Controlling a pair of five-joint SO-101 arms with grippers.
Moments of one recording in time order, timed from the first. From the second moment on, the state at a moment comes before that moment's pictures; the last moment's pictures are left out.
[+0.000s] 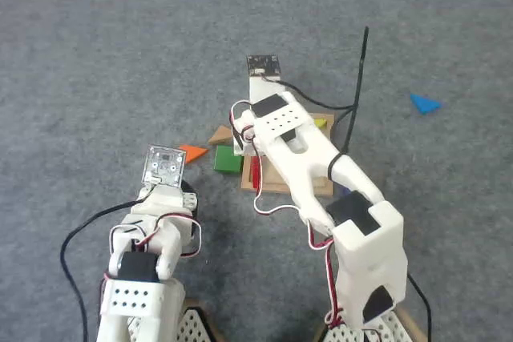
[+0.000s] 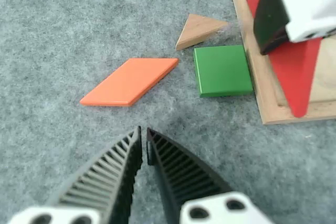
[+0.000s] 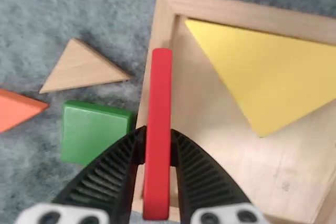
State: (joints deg) left arm -2.5 -85.3 97.8 46.7 -0.2; right arm -34.4 24.7 -1.6 61.9 -25.4
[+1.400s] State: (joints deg) left arm -2.5 -85.3 97.8 46.7 -0.2; right arm -25.7 24.7 -1.7 61.0 -21.4
